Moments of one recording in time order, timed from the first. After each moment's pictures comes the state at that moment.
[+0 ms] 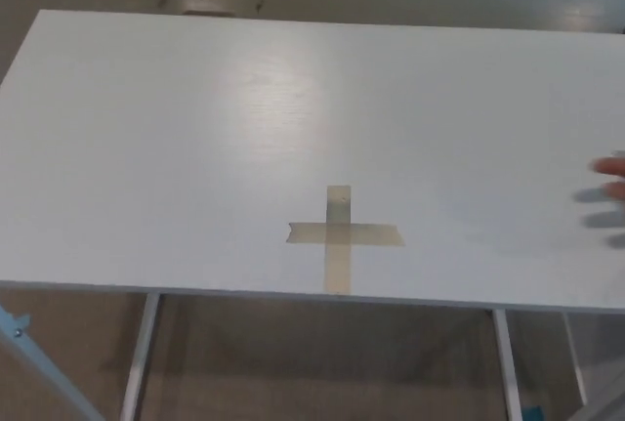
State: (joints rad) left_arm -0.11 0.48 0.10 1.29 0.18 -0.08 -0.09; right_arm -0.14 -0.26 -0.22 1.30 -0.05 -0.07 -0.08
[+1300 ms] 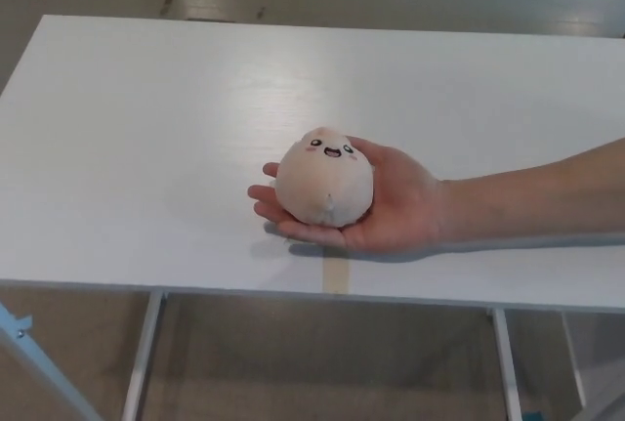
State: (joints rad) left_arm -0.09 0.46 0.15 1.22 0.13 -0.22 -0.08; right_arm -0.15 -0.26 -0.23 1.32 -0.03 -0.09 -0.10
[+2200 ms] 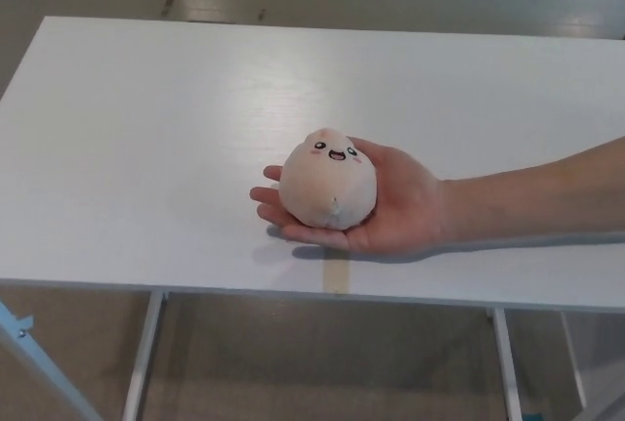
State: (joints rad) left_arm 0.47 0.45 0.42 0.11 -0.11 -0.35 -0.23; right_arm -0.15 -0.26 -0.22 1.32 -0.03 -0.09 -0.10
